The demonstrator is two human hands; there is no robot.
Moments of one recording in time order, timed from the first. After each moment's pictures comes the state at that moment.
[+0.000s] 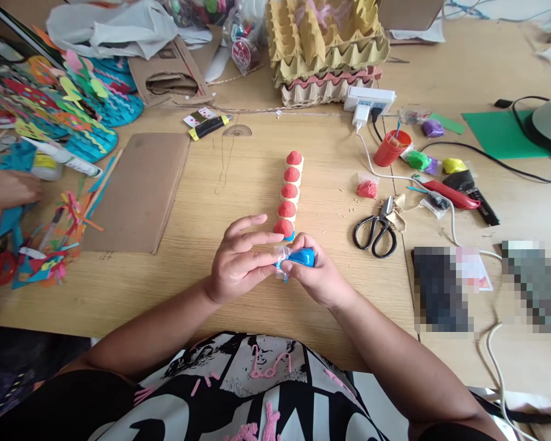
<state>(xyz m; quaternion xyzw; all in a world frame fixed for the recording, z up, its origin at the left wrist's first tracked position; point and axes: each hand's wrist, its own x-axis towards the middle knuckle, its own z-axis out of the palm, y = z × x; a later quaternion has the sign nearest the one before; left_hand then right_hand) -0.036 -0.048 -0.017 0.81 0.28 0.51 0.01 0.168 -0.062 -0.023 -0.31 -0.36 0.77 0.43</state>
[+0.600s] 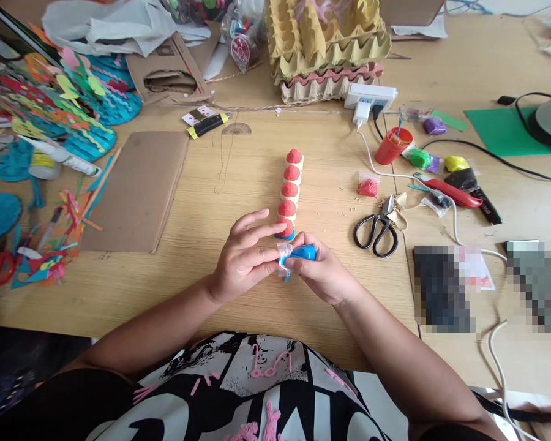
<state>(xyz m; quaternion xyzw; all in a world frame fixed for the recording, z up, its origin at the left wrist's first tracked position) -0.033 -0.048 -0.021 0.82 0.31 0.47 0.03 0.179 -0.054 -0.018 -0.32 -0.31 0.81 0.38</state>
